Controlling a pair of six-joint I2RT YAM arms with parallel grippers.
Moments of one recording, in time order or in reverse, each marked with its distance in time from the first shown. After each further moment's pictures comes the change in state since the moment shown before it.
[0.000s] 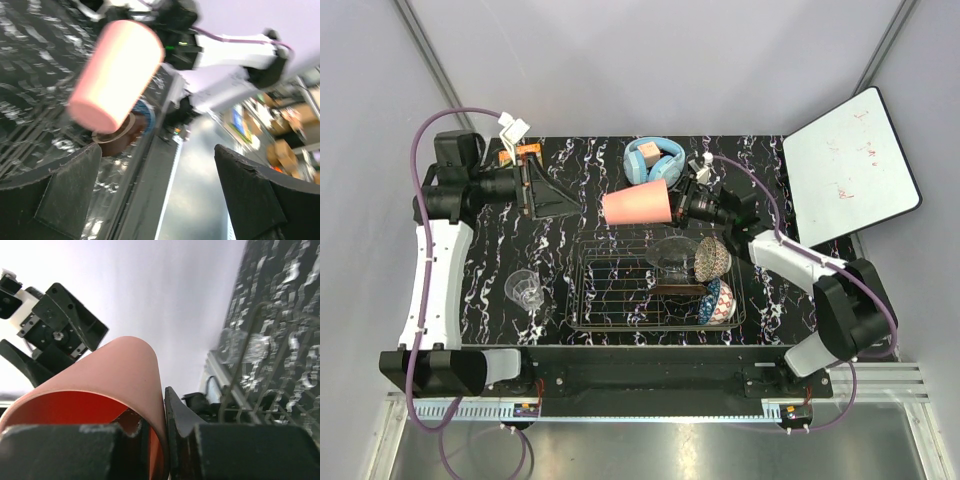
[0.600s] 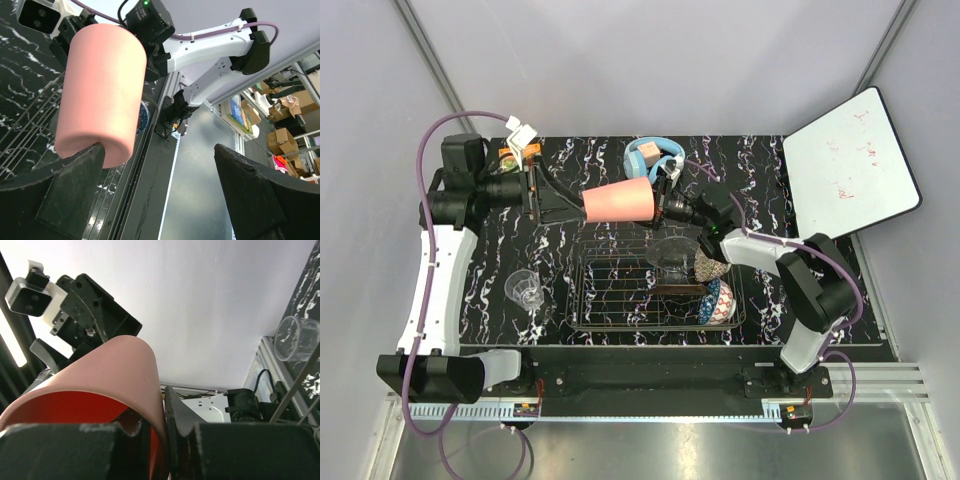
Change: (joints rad) left arm -0.067 -0.026 -0.045 0.068 0.006 -0.017; right arm 0.114 0.206 0.051 0.423 -0.024 0.325
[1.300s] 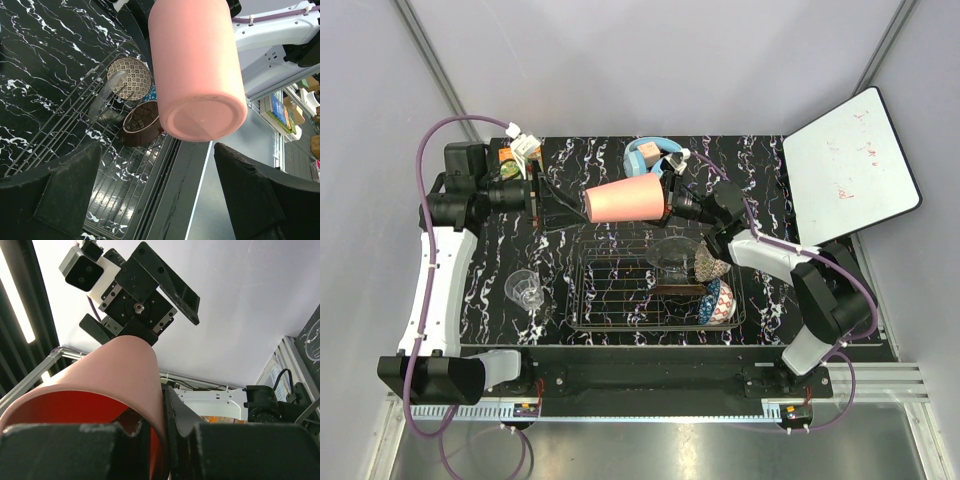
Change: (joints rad) left arm 0.020 -0.014 -0.029 -0.099 -0.136 0.202; right arm -0.005 -0.072 -0.010 0.081 -0.030 0.051
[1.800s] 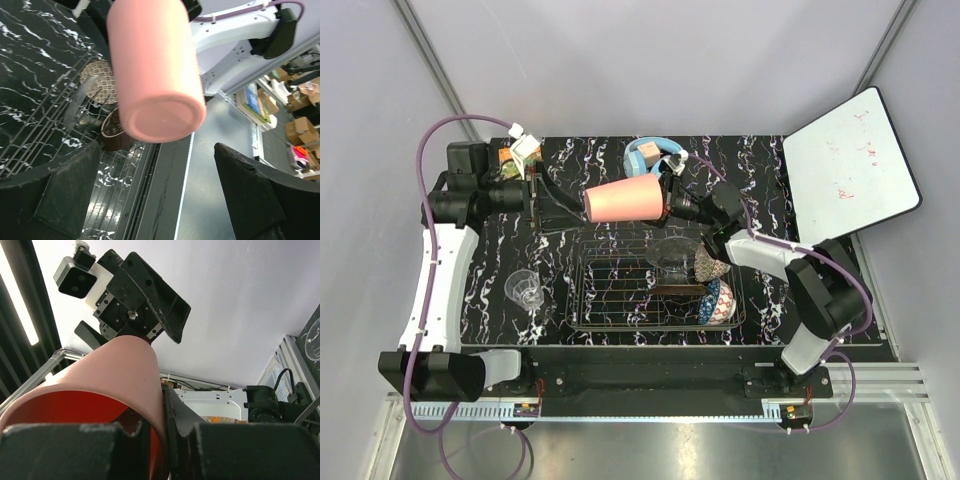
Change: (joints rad) left arm 0.000 0.010 0.001 -0.013 0.120 0.010; right arm 0.001 0.025 0.000 0.030 0.002 0.020
